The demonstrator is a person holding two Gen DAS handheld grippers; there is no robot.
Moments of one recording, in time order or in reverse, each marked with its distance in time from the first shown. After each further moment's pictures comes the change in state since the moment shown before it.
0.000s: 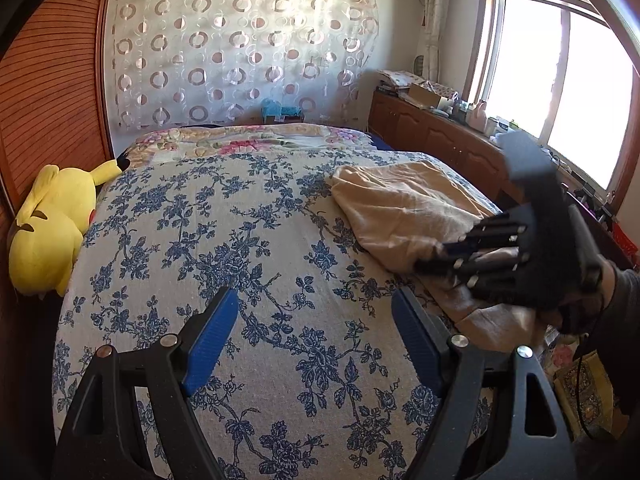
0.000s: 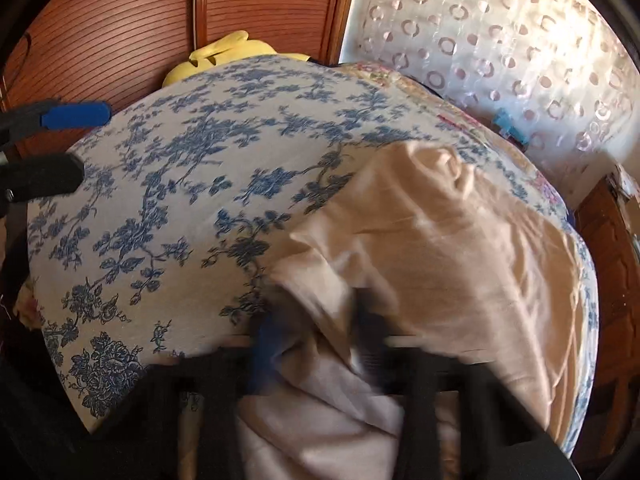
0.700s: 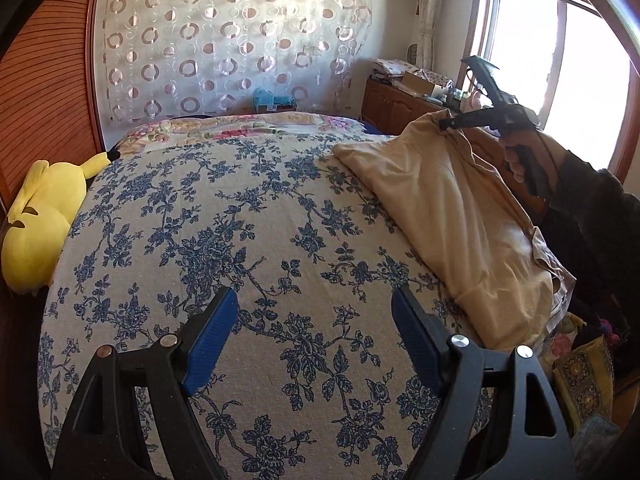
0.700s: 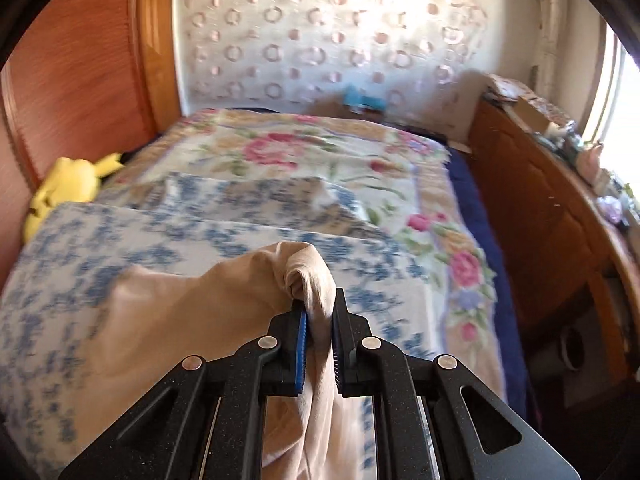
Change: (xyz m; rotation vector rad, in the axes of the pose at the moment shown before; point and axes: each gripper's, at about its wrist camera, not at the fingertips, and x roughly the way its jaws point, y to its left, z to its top) left arm 0.012 -0.009 -0.009 0.017 0.042 -0.020; right arm -0.013 -0.225 0.037 0.427 -0.033 -0.385
